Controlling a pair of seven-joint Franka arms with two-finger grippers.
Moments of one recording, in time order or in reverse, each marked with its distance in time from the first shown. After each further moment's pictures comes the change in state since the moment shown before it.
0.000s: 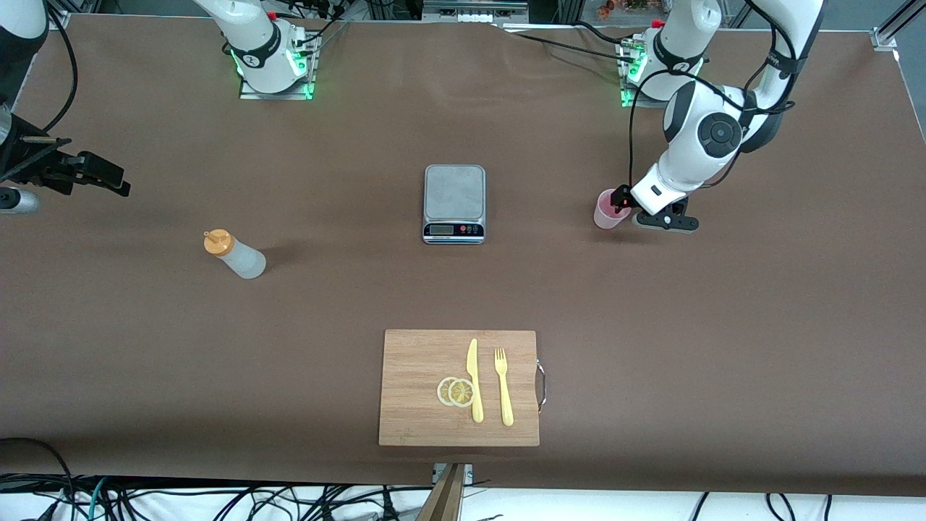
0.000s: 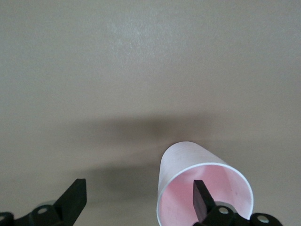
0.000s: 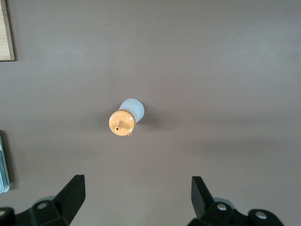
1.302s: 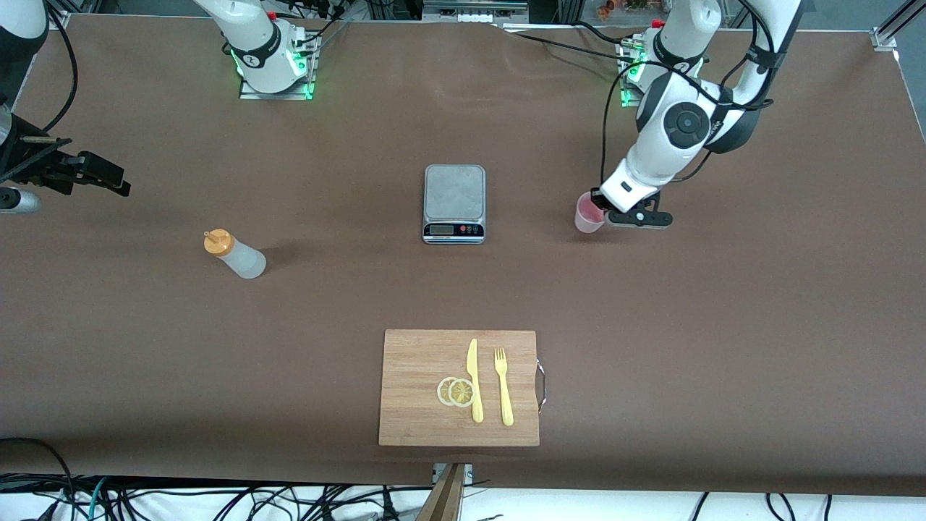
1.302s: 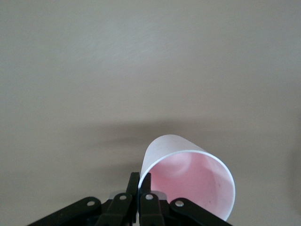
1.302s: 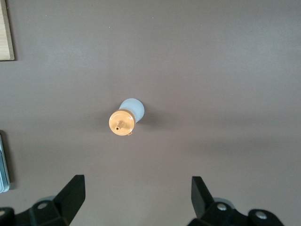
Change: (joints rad) left arm -0.048 -0.004 -0.130 0.186 -0.004 -0.150 -0.215; right arm 0.000 0.000 0.000 0.000 0.000 -0.001 0.000
